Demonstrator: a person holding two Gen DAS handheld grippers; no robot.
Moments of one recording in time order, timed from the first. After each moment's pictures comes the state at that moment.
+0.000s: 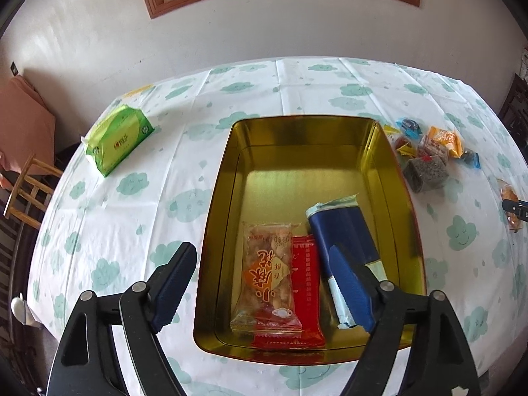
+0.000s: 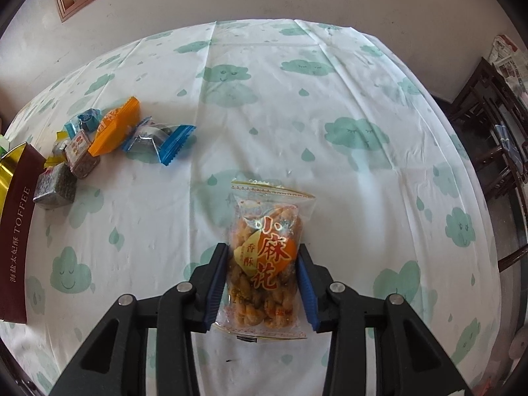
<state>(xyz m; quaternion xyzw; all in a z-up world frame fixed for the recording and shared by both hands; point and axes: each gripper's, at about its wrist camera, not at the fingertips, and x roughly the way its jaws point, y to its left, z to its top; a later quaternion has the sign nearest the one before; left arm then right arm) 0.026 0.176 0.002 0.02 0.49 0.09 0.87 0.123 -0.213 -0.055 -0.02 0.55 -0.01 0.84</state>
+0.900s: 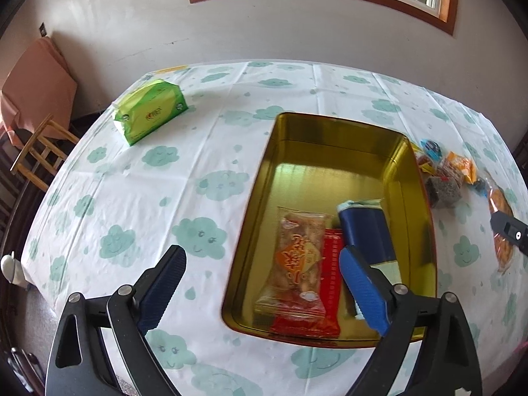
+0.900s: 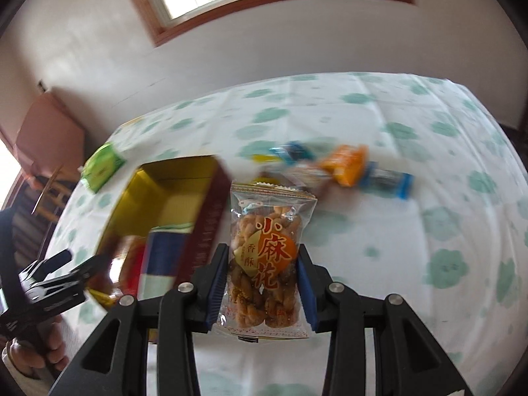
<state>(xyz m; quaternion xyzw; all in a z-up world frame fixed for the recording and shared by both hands) 0.000 0.206 0.008 -0.04 0.47 0.14 0.87 0.067 -0.048 0.022 0.05 0.47 0.18 0.86</state>
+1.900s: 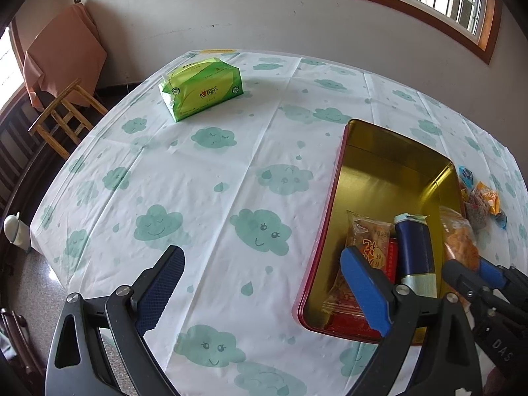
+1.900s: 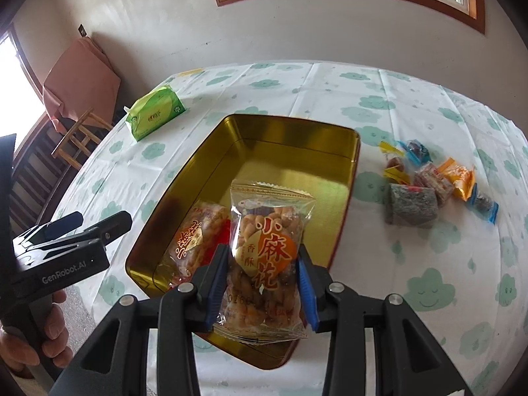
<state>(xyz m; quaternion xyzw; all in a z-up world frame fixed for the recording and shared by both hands) -0.018 0.266 0.008 -0.10 0.48 0.20 0.85 0.044 0.084 0.006 -0.02 0.49 0.26 0.83</state>
